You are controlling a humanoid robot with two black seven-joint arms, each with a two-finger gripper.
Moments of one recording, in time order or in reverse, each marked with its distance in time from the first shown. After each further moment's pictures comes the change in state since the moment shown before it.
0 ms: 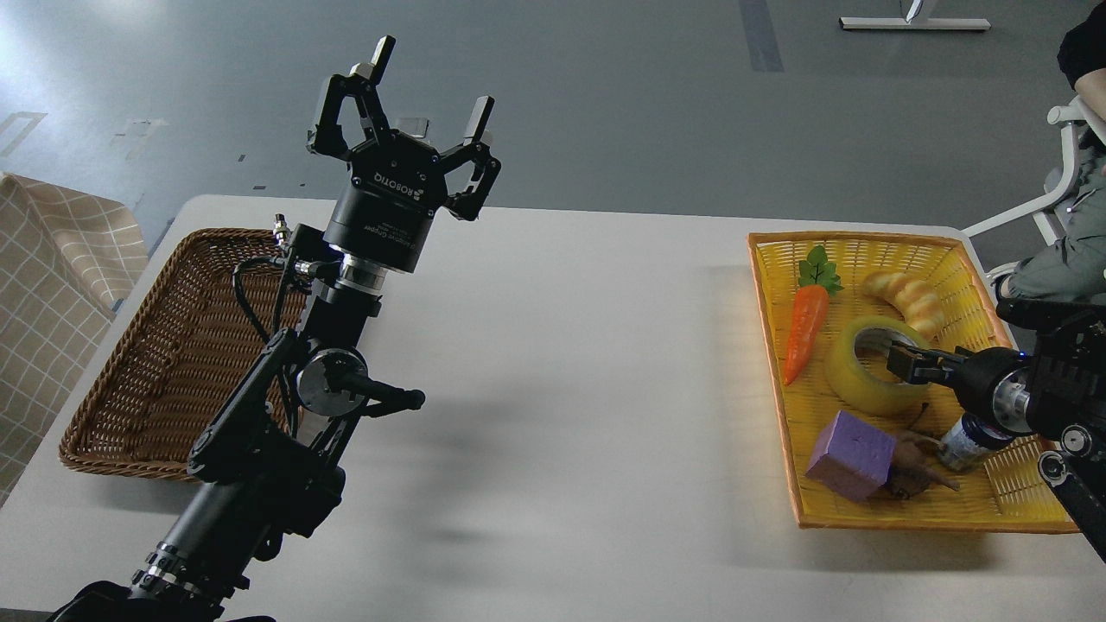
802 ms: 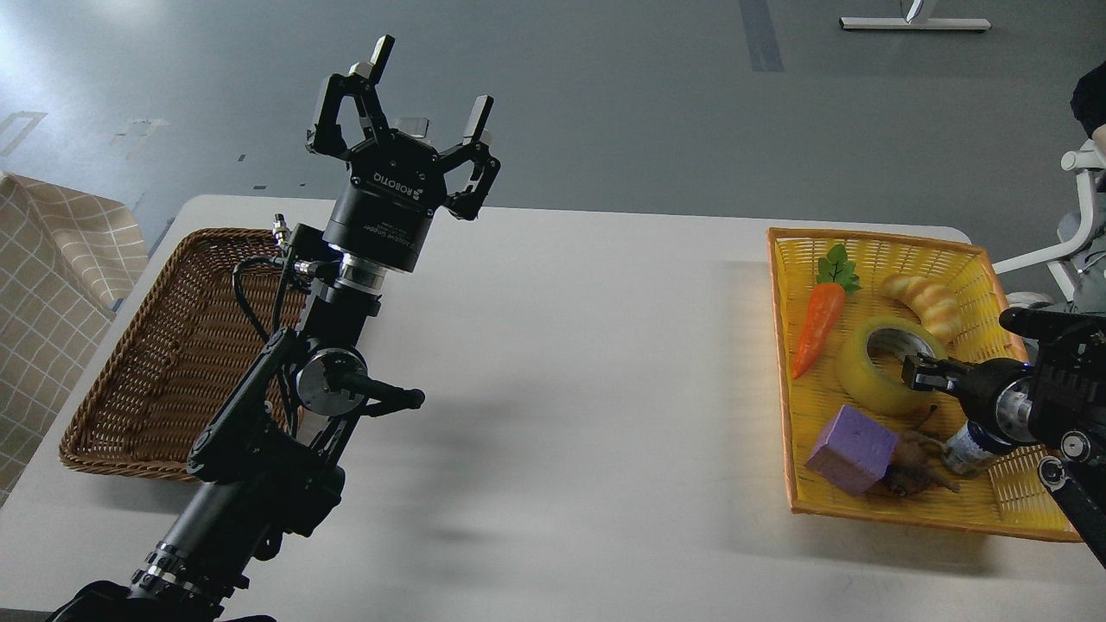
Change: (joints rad) left arm -0.001 0.004 0.000 0.000 -0.002 0.000 0.000; right arm -0.003 0.006 -0.001 -0.042 0.002 0.000 -0.012
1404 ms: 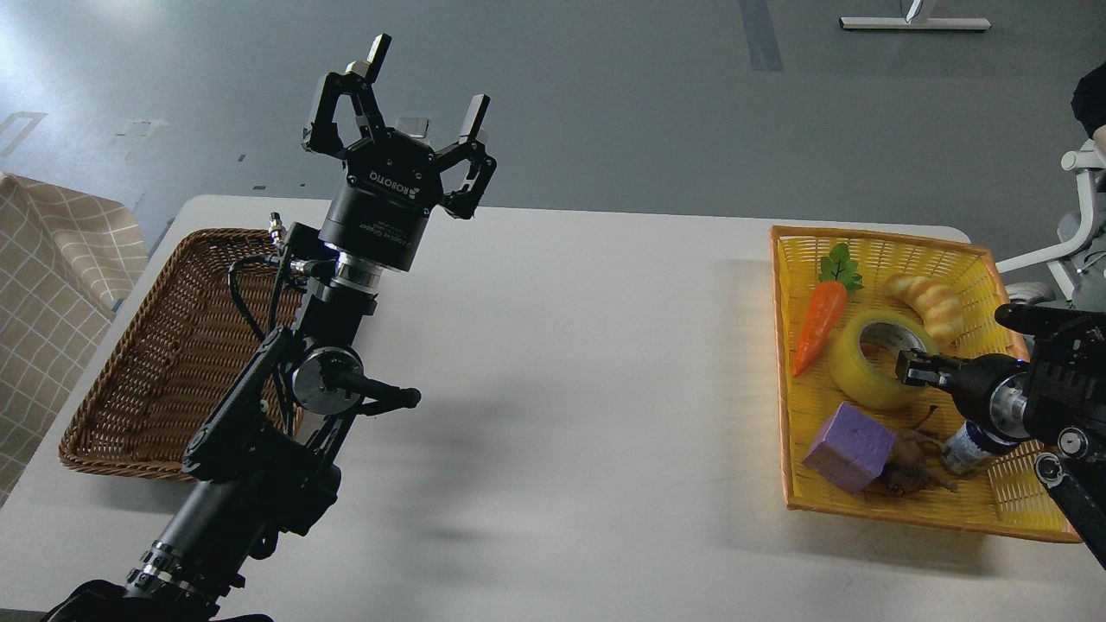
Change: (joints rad) left arm 0.000 0.008 0.000 0.000 -0.003 0.000 -0.001; right arm 0.003 0.004 0.004 0.018 0.018 0.000 0.012
